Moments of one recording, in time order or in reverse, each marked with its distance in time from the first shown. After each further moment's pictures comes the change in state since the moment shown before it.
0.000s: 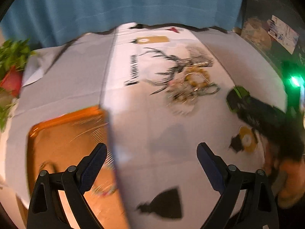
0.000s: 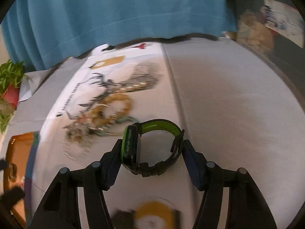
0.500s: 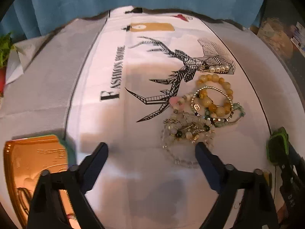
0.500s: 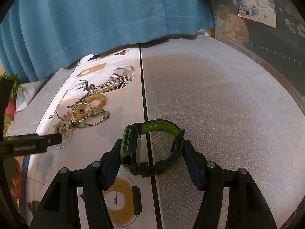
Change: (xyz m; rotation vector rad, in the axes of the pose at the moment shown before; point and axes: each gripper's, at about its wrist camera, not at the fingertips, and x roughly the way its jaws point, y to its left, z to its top) left arm 0.089 -0.005 0.050 -0.077 0.095 -0.002; right arm -0.018 -0.040 -0.024 0.071 -0.050 -0.024
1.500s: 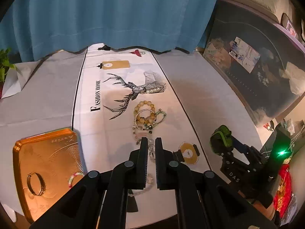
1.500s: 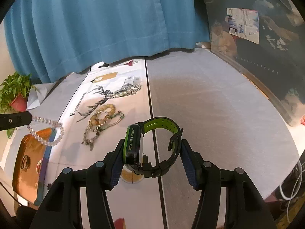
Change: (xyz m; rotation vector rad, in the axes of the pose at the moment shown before) left arm -0.165 -0.012 -0.041 0.084 -0.162 -0.254; right arm -0.094 0.004 -0.011 -0.022 -0.038 0.006
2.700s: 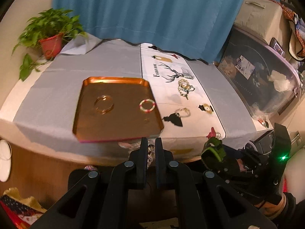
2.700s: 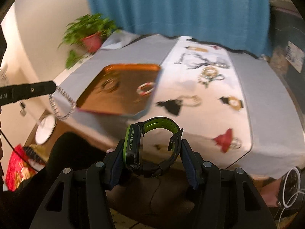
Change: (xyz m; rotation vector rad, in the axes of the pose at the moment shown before) left arm -0.207 0.108 -0.211 -0.190 -0.115 0.058; right arm -0.167 0.179 -0.150 -0.378 0.149 0.295
